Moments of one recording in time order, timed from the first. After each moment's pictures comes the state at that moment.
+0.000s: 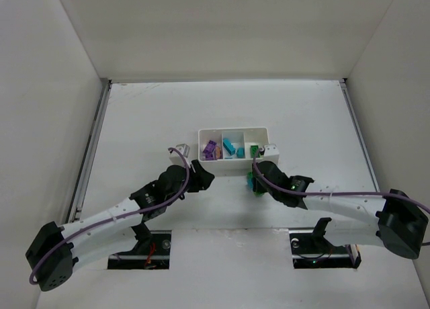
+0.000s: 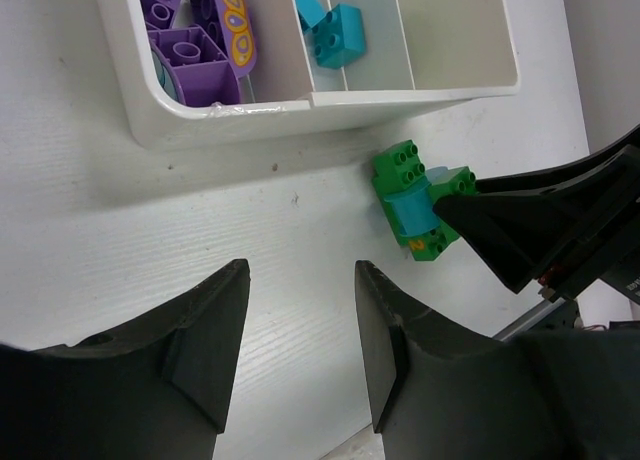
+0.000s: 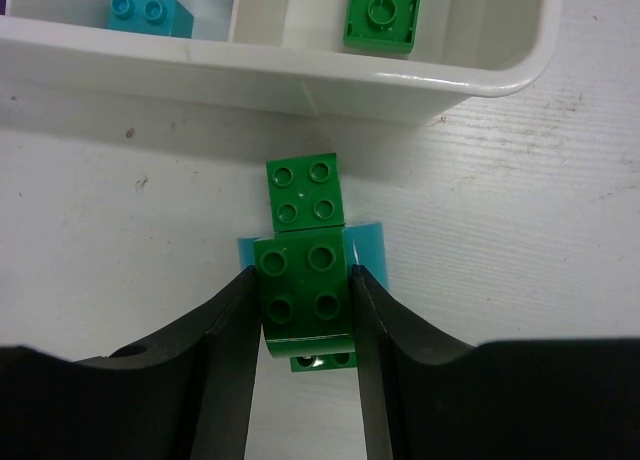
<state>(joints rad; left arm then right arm) -0.88 0.84 0.38 0.00 -0.22 -0.83 0.96 1.17 0.59 -0.25 0.50 0.62</state>
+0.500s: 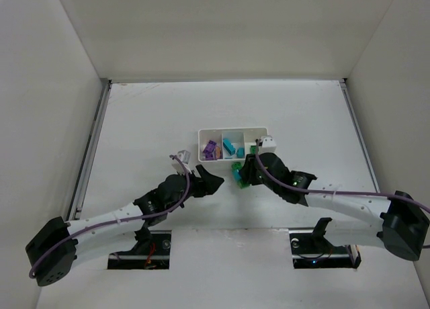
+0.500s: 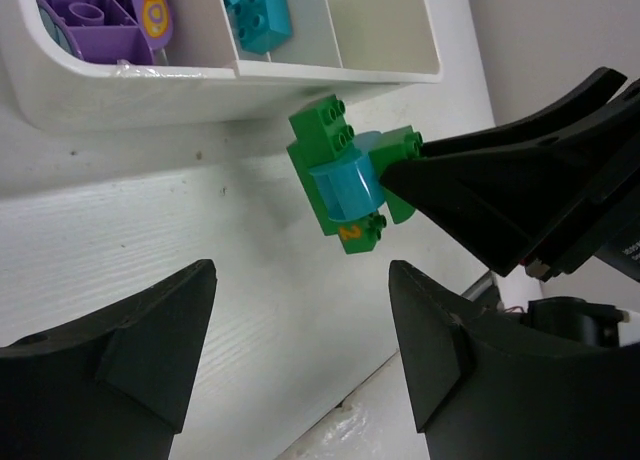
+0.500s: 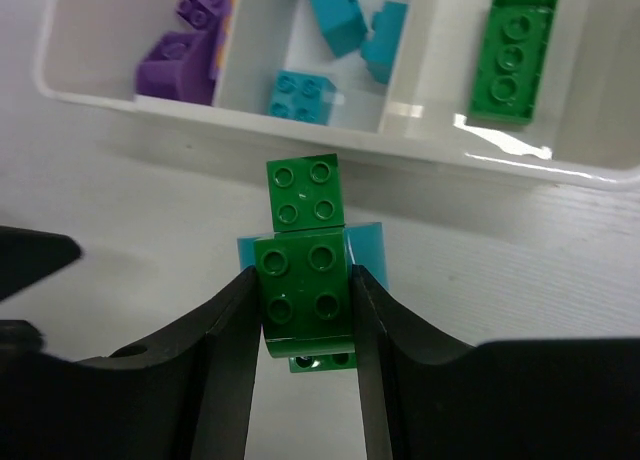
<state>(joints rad) -0.95 0.85 0.27 0.24 -0.21 -0.93 0.94 1.16 0.65 -0.14 0.39 0.64</state>
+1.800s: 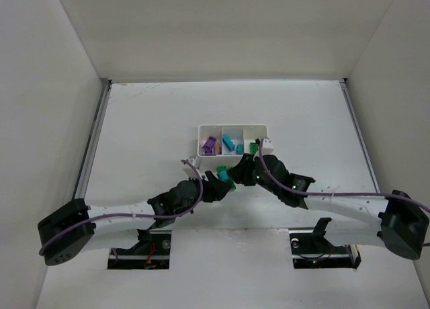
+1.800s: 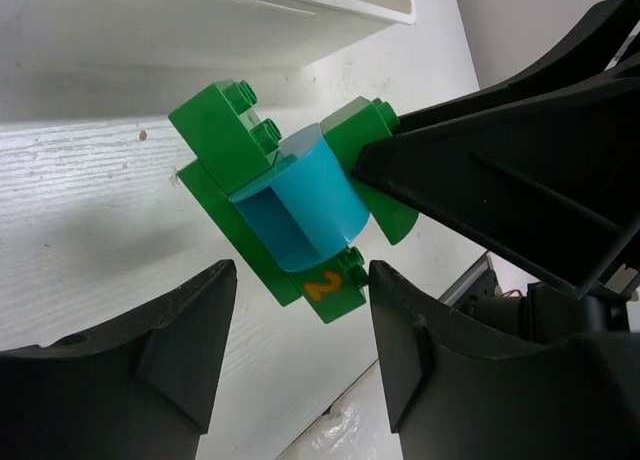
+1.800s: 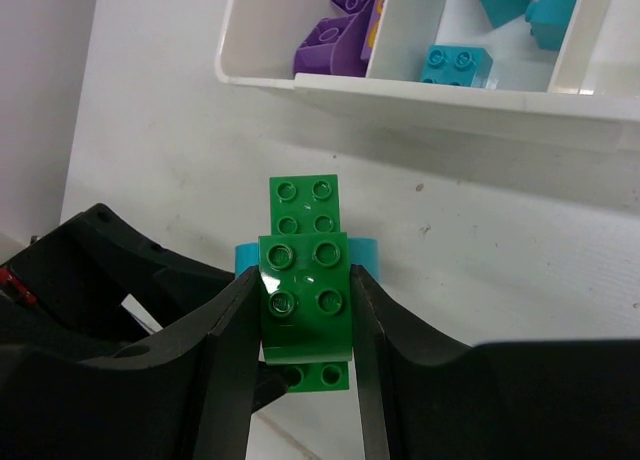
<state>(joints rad) -1.08 1.05 0.24 0.50 -0.29 -0.95 0.96 1.16 0.61 0.09 0.23 0.84</state>
